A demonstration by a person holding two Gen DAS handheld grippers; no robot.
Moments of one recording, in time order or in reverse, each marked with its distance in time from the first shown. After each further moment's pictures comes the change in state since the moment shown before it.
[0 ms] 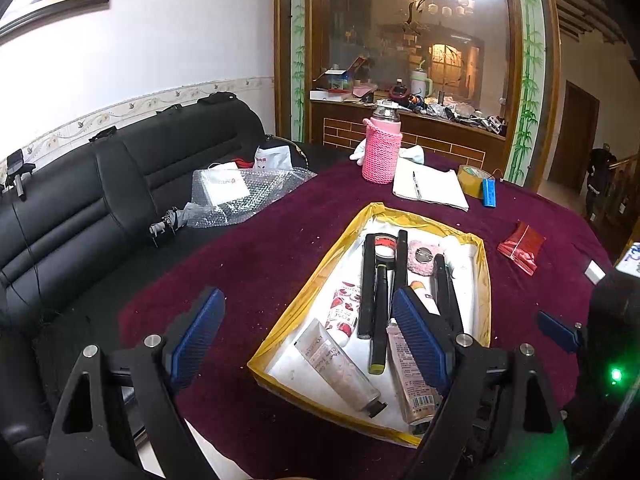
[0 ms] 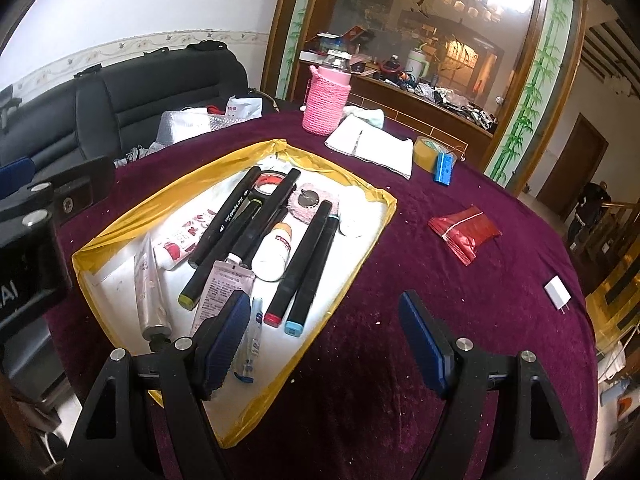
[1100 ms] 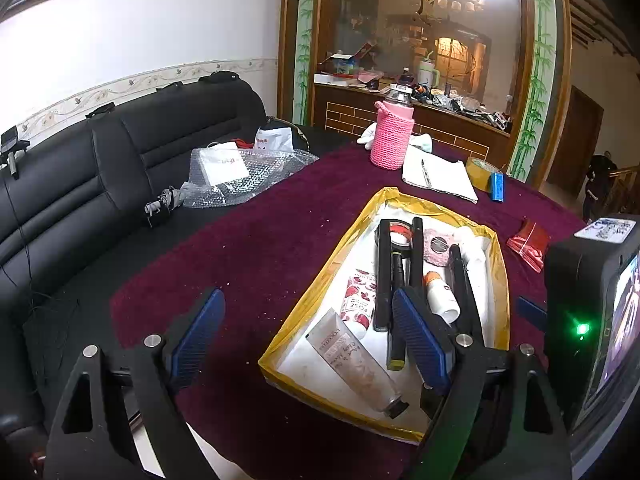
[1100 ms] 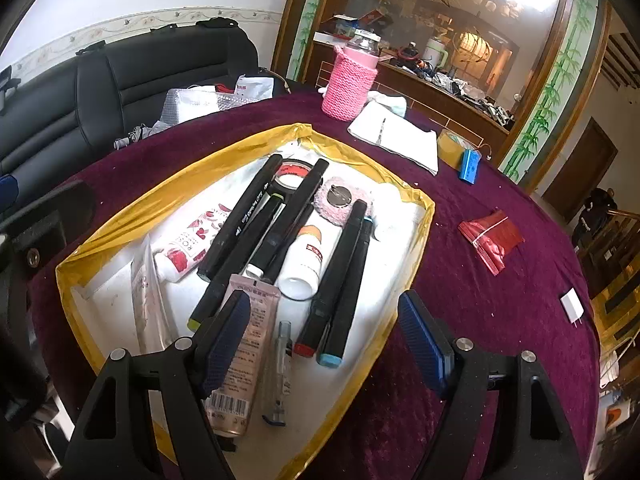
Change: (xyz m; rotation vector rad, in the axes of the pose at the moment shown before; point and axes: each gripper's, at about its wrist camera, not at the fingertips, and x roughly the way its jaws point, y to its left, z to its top) left arm 0.024 0.021 -0.005 -0.044 0.062 -0.025; right arm 0.037 0.029 0.019 -0.042 0.072 0.006
